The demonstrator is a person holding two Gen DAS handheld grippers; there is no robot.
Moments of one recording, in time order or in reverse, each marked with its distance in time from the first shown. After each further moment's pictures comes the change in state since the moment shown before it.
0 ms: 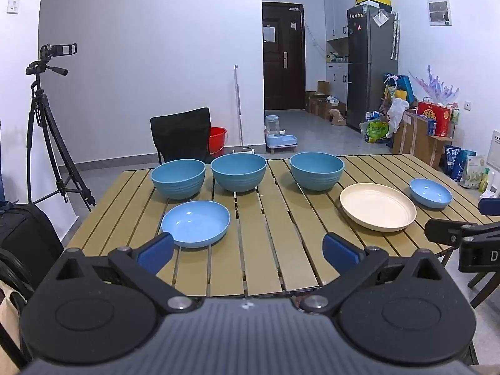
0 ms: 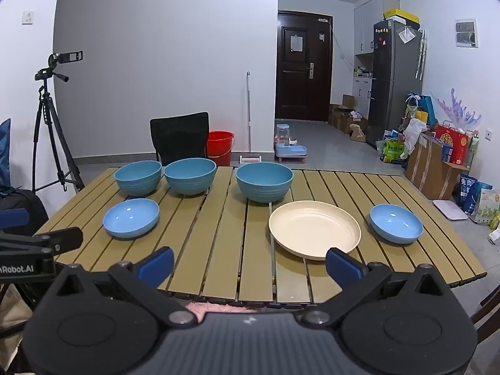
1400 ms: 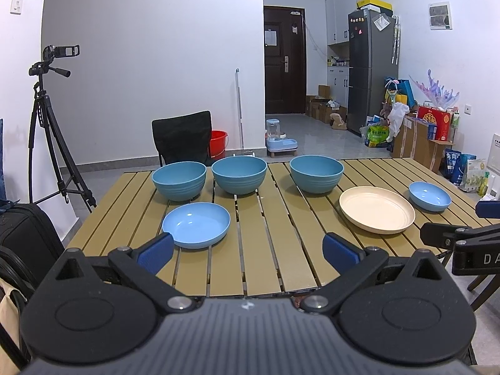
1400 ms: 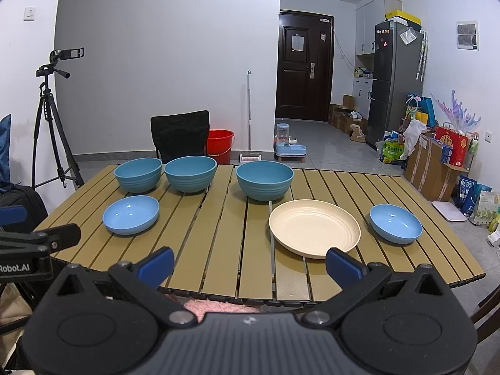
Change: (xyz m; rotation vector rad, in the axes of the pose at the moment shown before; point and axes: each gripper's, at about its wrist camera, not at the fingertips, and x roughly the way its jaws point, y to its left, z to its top) left arm -0.004 -0.002 -0.002 0.007 -0.009 0.003; right arm -0.001 -0.001 -0.001 -0.011 0.020 -0.006
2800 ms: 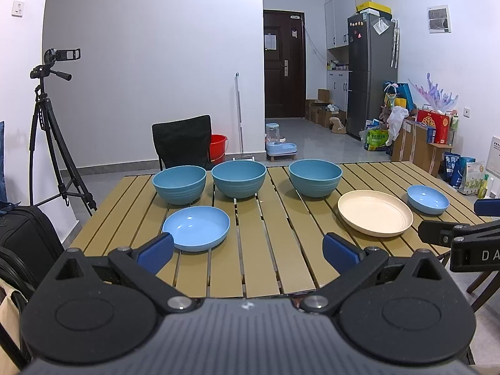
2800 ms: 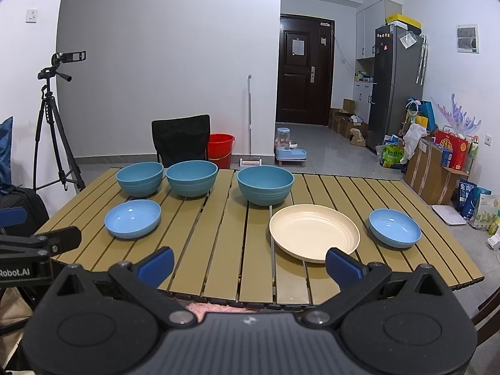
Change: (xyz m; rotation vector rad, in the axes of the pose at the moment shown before) left arm -0.008 -0.001 0.004 -0.001 -0.016 -0.001; right arm -0.006 0.004 0.005 -0.003 -0.012 -0.001
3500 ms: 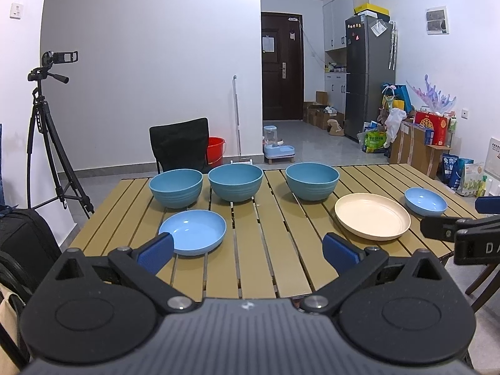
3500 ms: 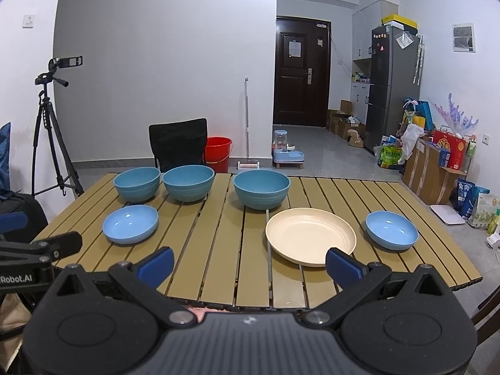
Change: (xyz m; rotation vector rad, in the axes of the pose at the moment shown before) left arm 0.005 -0.004 0.003 0.002 -0.009 -0.008; right arm -0.001 -0.006 0.004 0.015 -0.014 -0.009
